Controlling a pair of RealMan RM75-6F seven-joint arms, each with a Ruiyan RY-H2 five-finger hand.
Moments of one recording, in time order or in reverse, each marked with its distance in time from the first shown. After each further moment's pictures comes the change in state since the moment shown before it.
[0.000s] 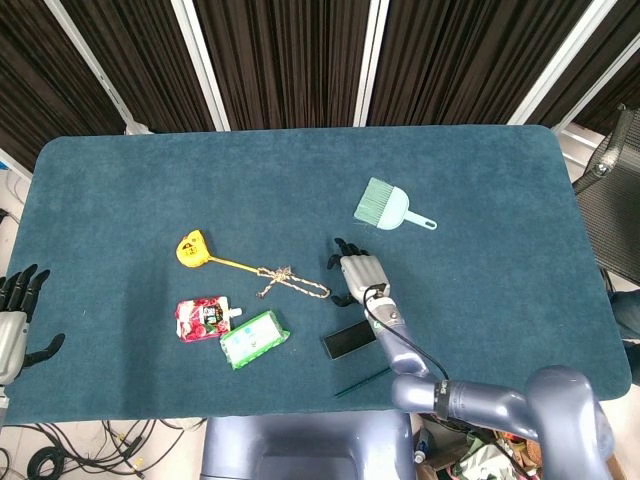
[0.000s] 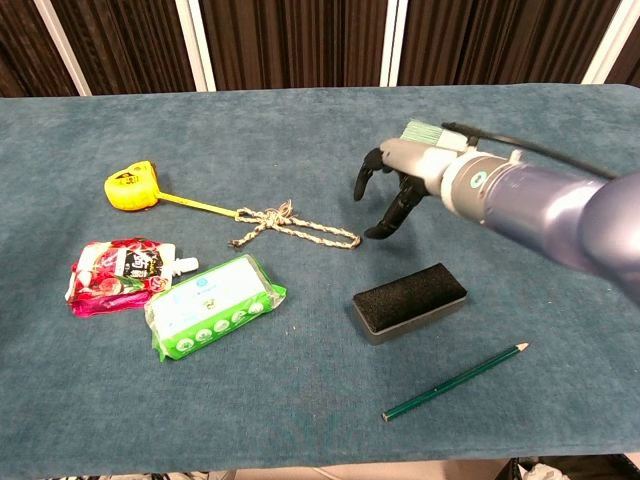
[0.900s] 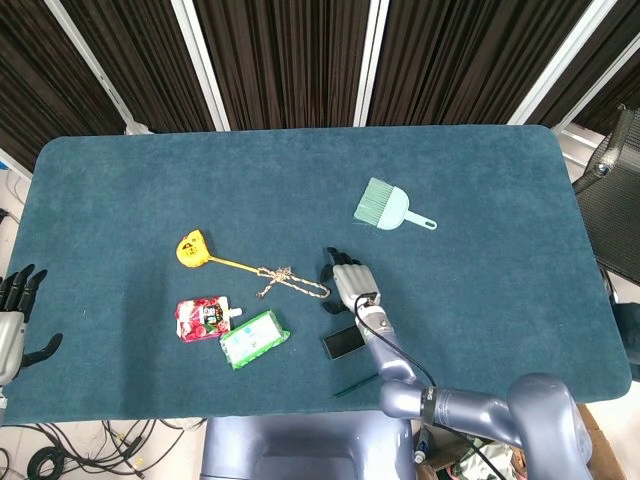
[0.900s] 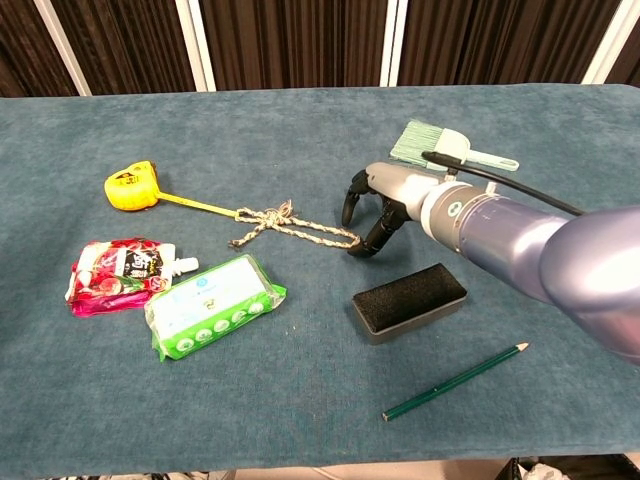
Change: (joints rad) left arm 0.003 0.001 0.000 -0.002 -0.003 0.005 0.006; right arm -0.017 -0.092 0.014 0.071 -0.003 -0.005 0.004
